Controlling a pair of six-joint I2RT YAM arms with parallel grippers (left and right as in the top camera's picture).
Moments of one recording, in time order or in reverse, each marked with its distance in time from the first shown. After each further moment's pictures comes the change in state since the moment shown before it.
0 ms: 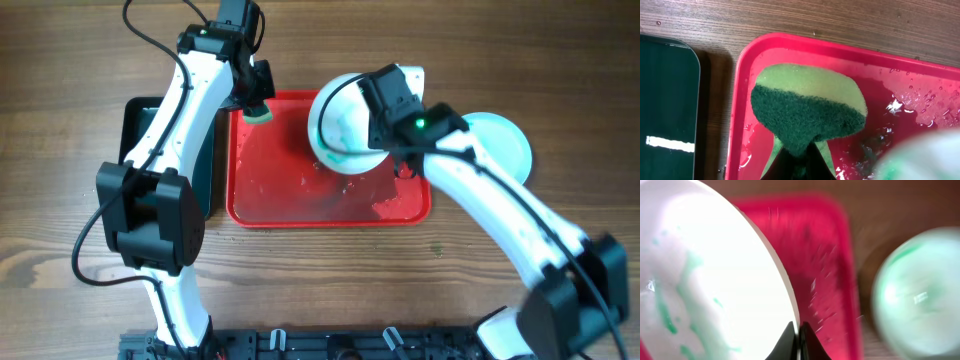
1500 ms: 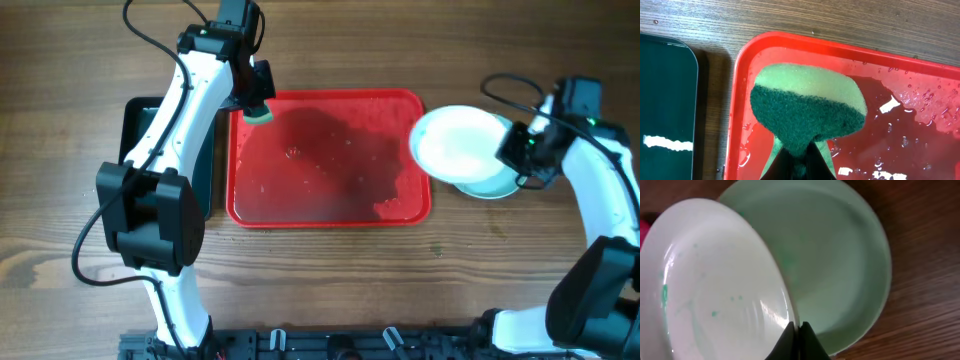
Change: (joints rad) left arm 0.000 0.000 0.000 -0.001 0.002 0.000; right arm -0.824 -0.035 -0.229 0.001 -0.564 -0.192
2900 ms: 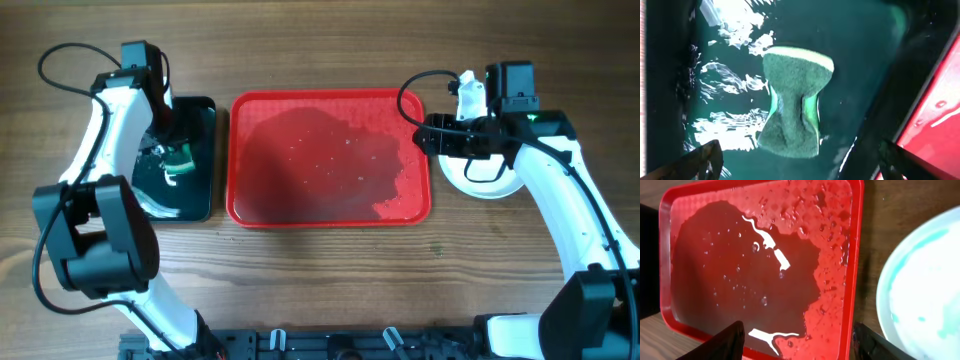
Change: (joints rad) left arm 0.345 -0.128 -0.366 0.117 -0.080 0.256; right arm 0.335 -0.068 0.057 0.005 -0.241 -0.153
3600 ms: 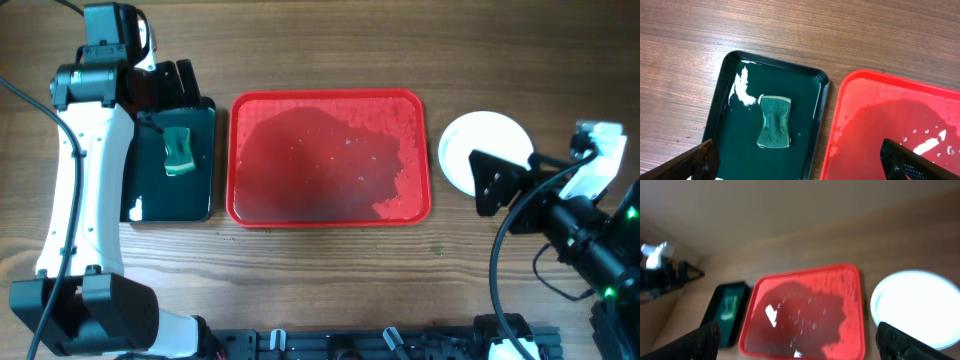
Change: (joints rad) left arm -0.056 -0.271 0.148 -0.051 0.027 -0.001; right arm 0.000 -0.755 0.180 -0.247 0.104 0.211
